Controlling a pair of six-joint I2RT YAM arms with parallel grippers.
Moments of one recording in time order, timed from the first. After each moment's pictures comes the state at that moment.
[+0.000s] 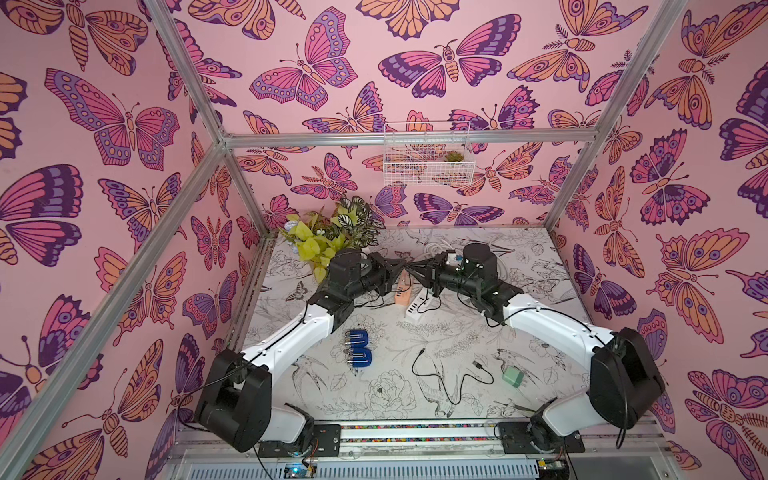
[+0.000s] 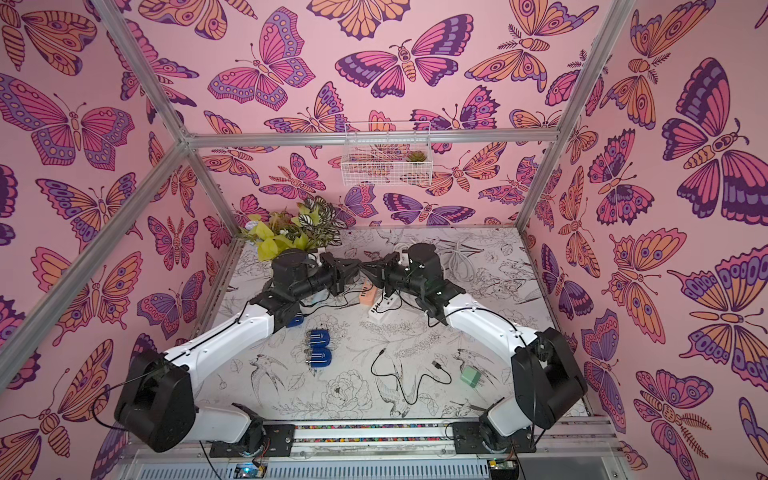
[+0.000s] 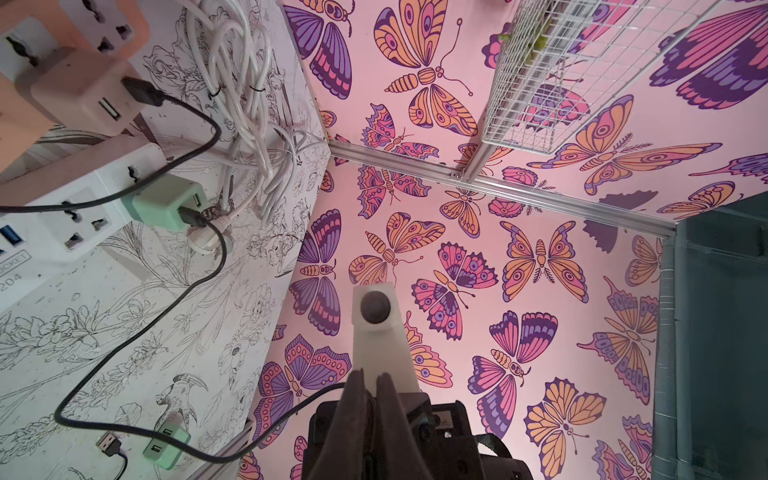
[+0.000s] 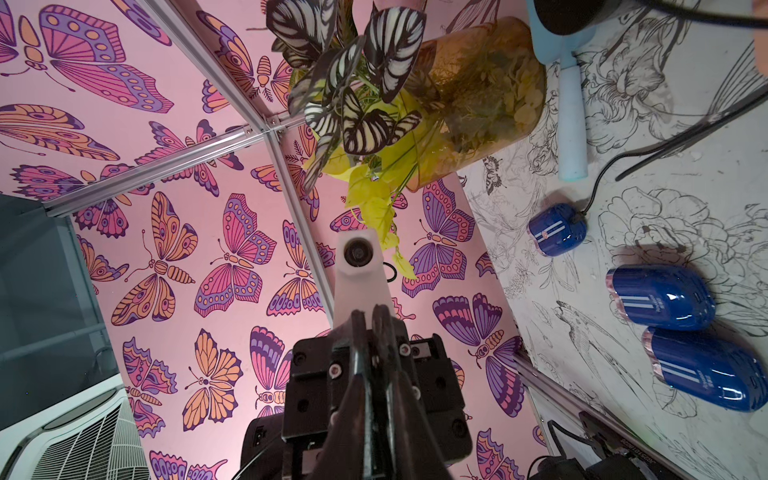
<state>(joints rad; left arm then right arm) -0.47 1.41 0.95 0.25 0.44 -1.64 0.59 1.51 1.05 0.25 -0.49 1.78</state>
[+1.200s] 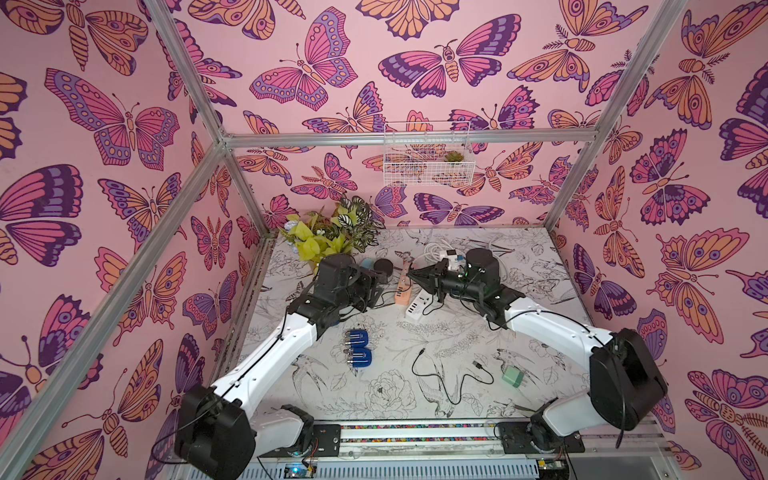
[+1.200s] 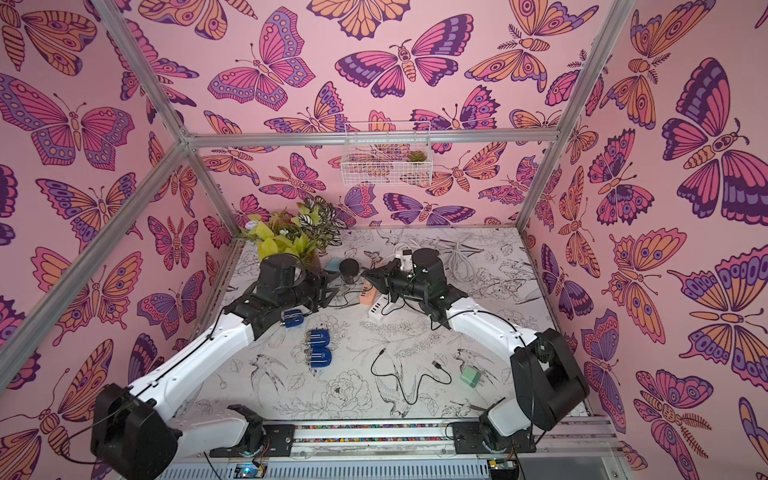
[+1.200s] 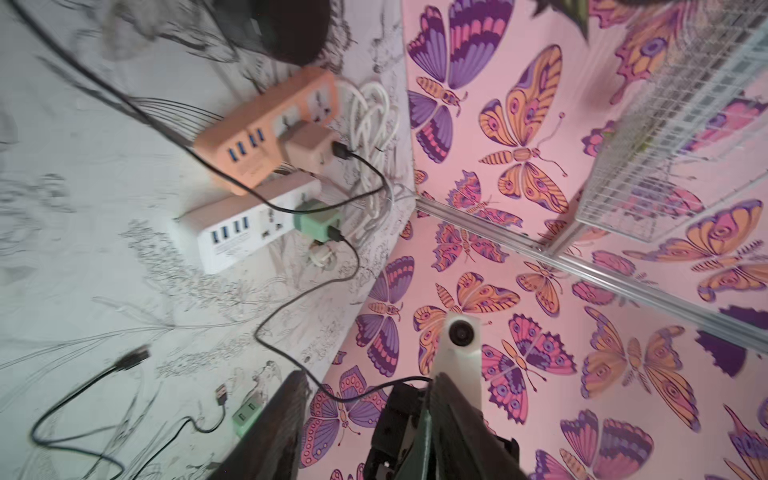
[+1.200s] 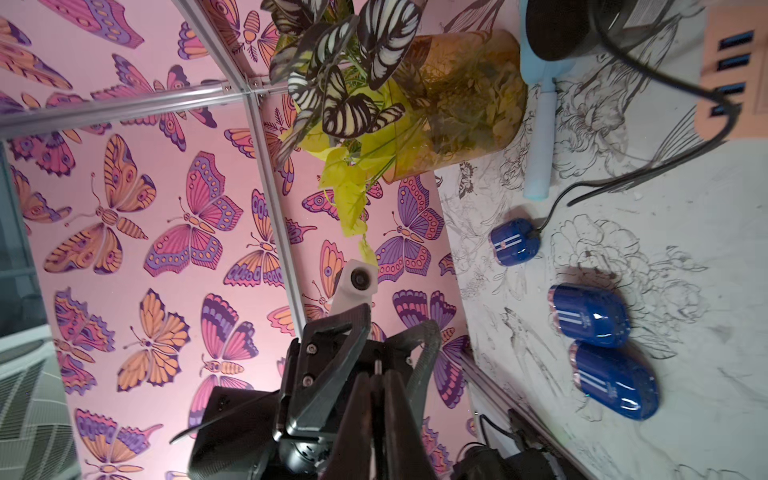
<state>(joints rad) -0.42 1.22 0.96 -0.33 0.29 -1.60 0.57 1.48 0.96 0.27 -0.56 1.53</state>
